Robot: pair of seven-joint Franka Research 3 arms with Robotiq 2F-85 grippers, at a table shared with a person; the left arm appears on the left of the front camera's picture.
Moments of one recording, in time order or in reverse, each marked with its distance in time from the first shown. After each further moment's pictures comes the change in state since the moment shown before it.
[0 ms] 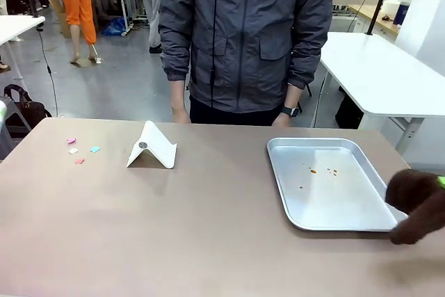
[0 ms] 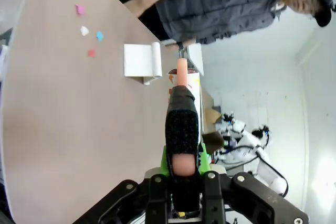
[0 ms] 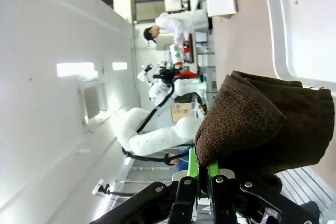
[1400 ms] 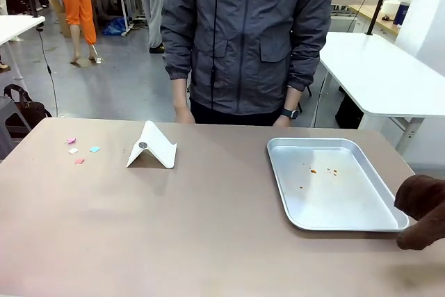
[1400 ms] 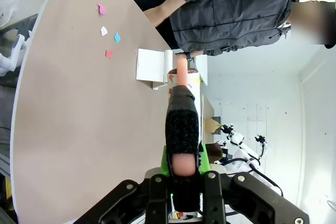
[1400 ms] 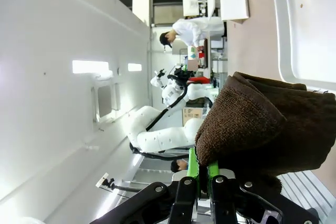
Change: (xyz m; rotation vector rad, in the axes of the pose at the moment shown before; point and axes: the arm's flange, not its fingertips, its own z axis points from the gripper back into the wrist) left arm 0.005 0.012 0.005 0.028 -0.024 0.077; right arm -0.009 -0.018 0.011 0.069 -0.028 0.027
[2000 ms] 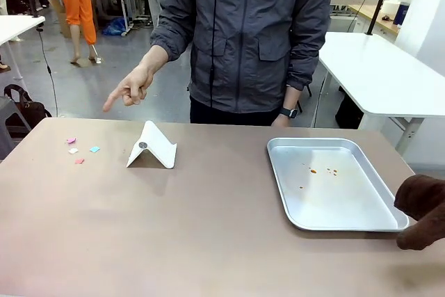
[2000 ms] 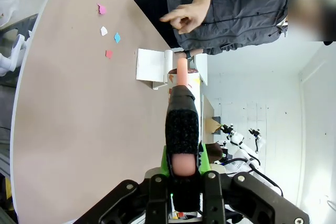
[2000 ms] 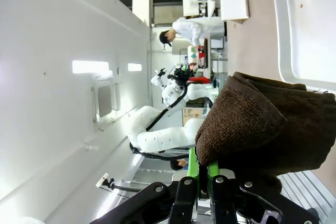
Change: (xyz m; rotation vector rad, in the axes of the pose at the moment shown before) left arm 0.000 0.000 0.000 0.000 0.000 0.000; right arm 0.000 0.000 0.000 0.000 0.000 0.000
